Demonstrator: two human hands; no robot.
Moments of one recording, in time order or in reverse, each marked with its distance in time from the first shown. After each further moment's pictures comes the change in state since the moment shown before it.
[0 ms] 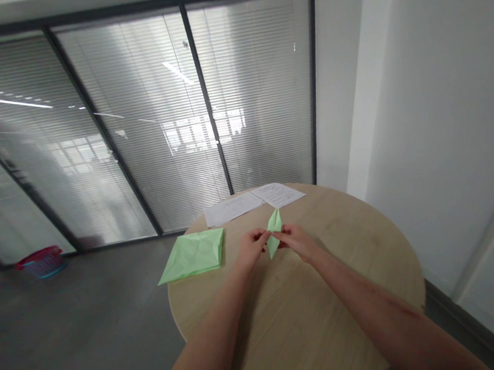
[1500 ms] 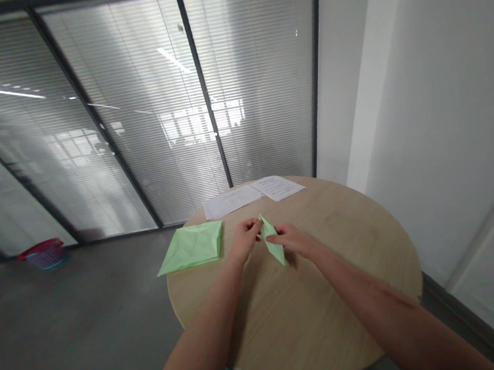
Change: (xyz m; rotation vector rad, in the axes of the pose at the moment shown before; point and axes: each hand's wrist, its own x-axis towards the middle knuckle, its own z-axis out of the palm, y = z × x) left_hand -0.002 0.014 -0.004 -0.067 0.102 -0.013; right_hand -0.008 -0.004 0.004 -0.316 -0.208 -0.034
